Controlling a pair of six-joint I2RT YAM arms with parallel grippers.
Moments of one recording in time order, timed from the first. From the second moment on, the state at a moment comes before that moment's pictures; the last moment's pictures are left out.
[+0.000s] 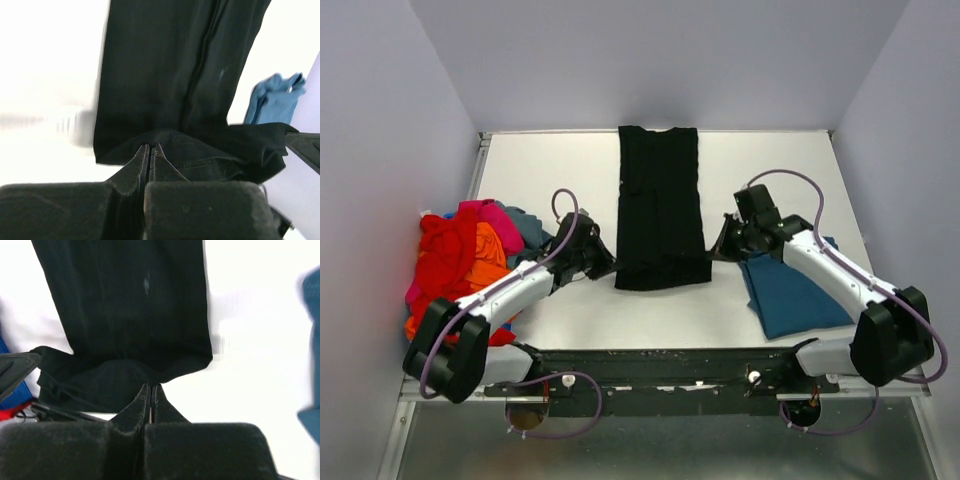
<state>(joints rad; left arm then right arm) -0.52 1.21 0.60 -0.18 0.19 -1.03 0.45 1.30 0.91 -0.59 -0.17 0.72</state>
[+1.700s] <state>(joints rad) -0.28 1.68 0.98 -0.03 0.17 -0.90 0.24 1.79 1.20 -0.46 -0.24 0.59</state>
